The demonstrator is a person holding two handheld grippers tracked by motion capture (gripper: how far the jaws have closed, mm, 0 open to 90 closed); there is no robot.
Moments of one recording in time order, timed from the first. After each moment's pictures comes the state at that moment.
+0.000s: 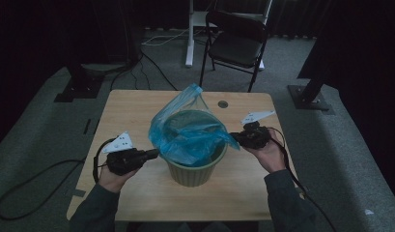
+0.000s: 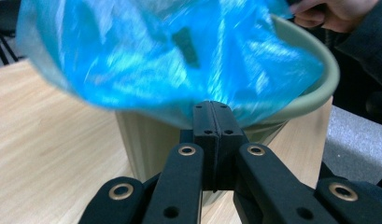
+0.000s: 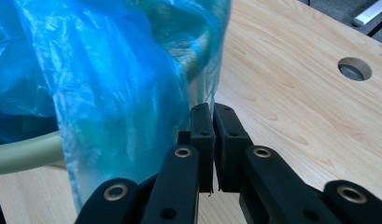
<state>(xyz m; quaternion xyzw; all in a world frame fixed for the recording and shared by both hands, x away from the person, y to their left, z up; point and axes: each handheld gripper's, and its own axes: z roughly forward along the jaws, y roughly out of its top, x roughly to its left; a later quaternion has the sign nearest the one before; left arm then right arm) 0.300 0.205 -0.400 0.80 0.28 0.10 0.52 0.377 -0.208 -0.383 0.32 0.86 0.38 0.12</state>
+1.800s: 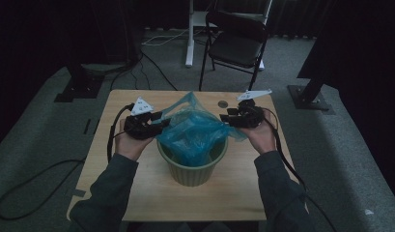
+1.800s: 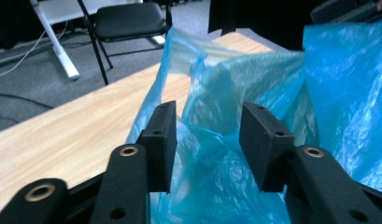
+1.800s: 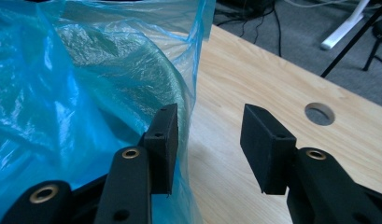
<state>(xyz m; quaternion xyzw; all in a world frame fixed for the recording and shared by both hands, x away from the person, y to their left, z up) 0.363 0.157 -0.348 0.79 0.37 0.22 0.44 0.416 -0.187 -0.345 0.36 0.82 0.42 0.15</state>
